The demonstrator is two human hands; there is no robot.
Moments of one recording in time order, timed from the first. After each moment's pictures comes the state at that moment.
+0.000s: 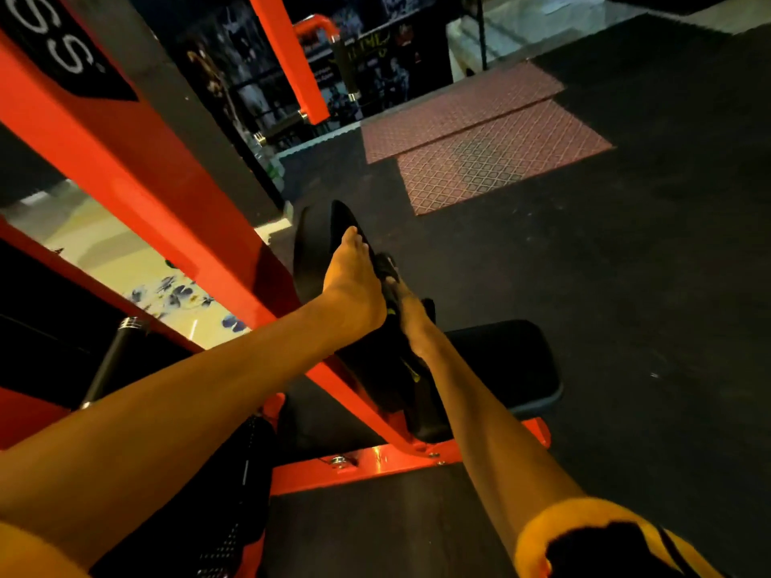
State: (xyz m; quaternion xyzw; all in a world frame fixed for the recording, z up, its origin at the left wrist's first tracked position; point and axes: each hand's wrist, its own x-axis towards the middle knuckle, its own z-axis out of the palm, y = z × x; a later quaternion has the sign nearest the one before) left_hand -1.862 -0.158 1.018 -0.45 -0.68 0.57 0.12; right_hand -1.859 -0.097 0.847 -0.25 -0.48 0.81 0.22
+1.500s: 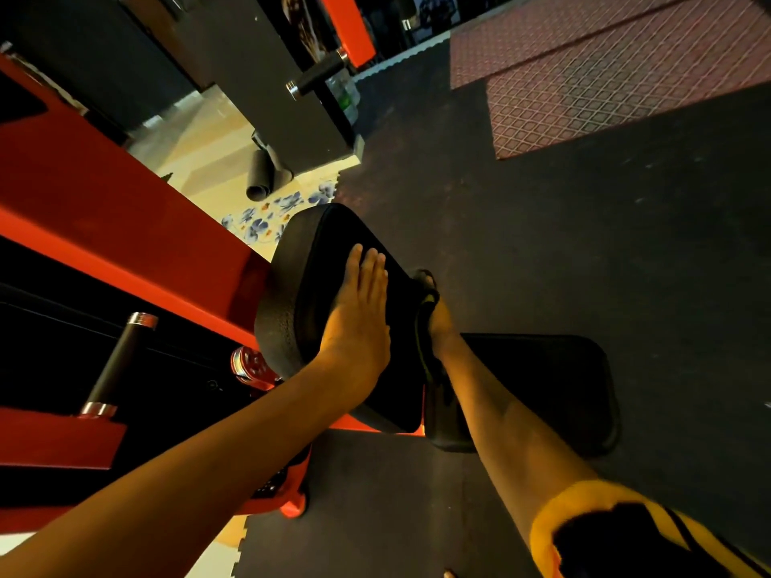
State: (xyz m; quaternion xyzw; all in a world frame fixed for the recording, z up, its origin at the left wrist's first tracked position) left_hand -1.877 -0.125 0.977 -0.38 -0.69 0.61 0.12; right_hand -1.905 -0.044 0.790 -0.32 -0.50 0.78 0.20
